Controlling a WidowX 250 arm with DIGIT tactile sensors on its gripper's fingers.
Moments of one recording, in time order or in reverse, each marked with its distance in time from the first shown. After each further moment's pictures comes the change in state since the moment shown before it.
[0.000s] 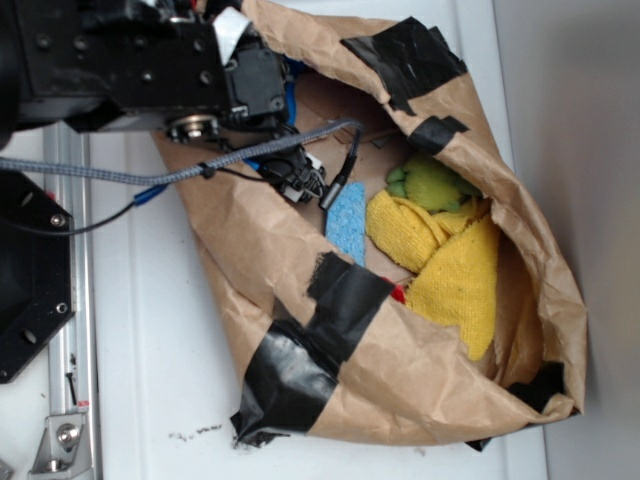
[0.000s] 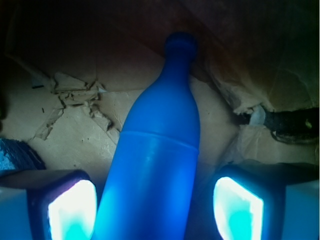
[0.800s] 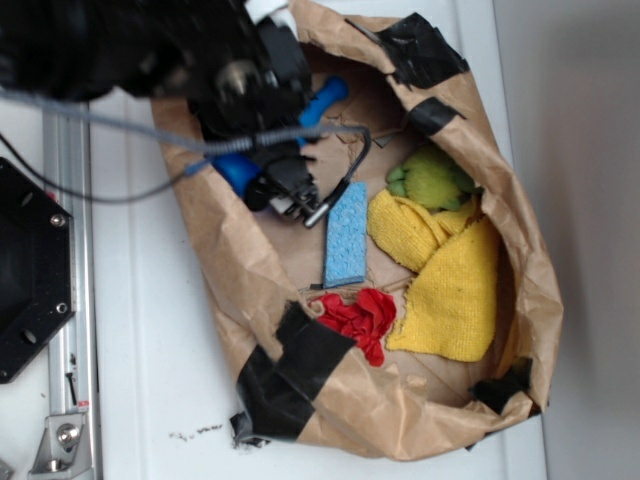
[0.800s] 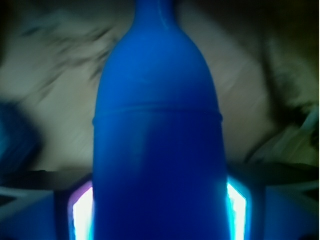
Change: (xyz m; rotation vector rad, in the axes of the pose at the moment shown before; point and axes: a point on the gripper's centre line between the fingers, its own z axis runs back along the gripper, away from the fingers) arm -0.008 -0.019 -0.004 -0.176 0.194 -0.293
